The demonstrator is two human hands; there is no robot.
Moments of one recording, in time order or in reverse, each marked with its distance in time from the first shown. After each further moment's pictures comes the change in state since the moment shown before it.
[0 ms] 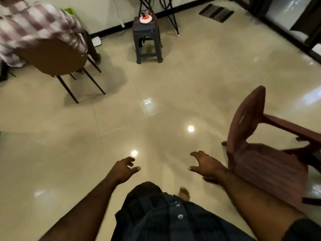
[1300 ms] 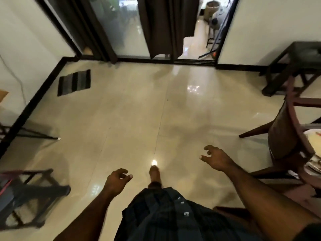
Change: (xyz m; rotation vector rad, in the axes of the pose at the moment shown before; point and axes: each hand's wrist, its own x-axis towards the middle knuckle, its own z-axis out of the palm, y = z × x) left_hand 0.678 0.869 -0.109 0.440 -0.257 0.496; right_hand 0.301 0.464 -0.541 0.908 0.560 0.829
